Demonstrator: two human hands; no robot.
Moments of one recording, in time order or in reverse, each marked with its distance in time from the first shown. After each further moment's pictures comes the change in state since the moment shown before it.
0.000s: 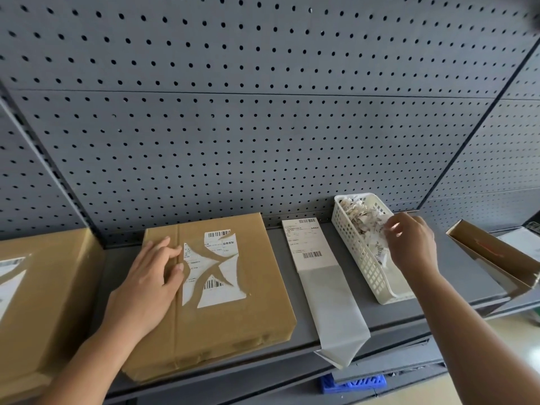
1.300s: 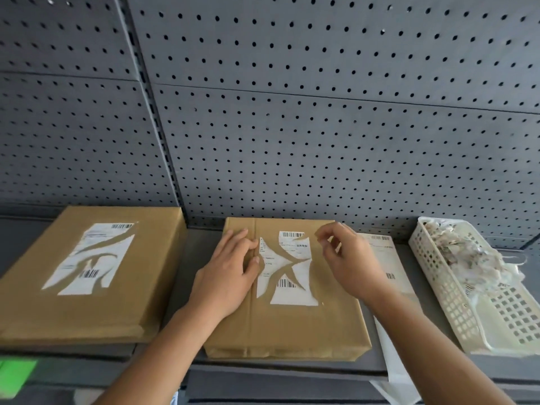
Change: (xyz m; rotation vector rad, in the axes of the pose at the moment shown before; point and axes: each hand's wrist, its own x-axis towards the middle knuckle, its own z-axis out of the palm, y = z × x) left_hand -0.004 0.003 -0.002 -0.030 -0.013 -0.015; right_hand -0.088 -0.190 0.072 0.485 -0.436 -0.543
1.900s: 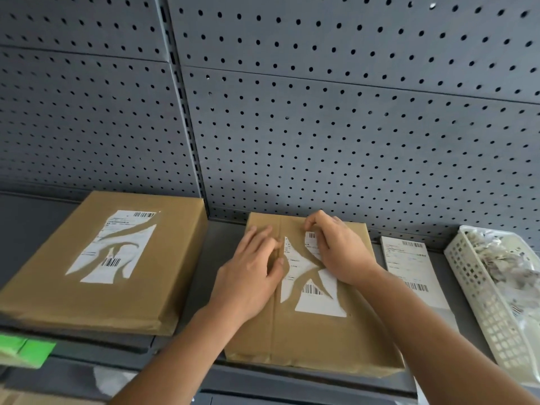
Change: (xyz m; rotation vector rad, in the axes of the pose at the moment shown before) left_hand 0.000 0.002 -0.003 0.002 -0.004 -0.003; right_hand 0.048 -0.008 0.051 -0.179 -0.231 -0.206
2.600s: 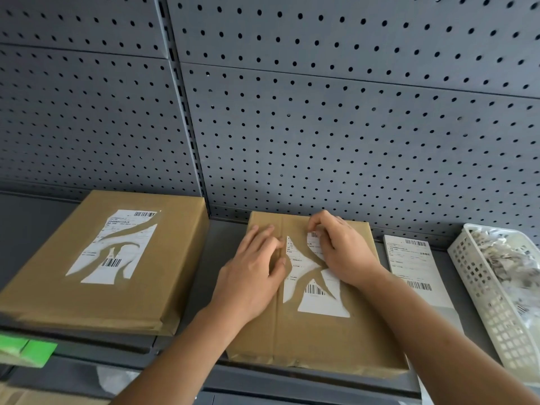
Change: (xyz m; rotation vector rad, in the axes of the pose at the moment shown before) left_hand 0.000 -0.001 0.001 -0.002 0.016 0.005; right_hand -0.001 0.007 0.004 0.089 0.039 -0.030
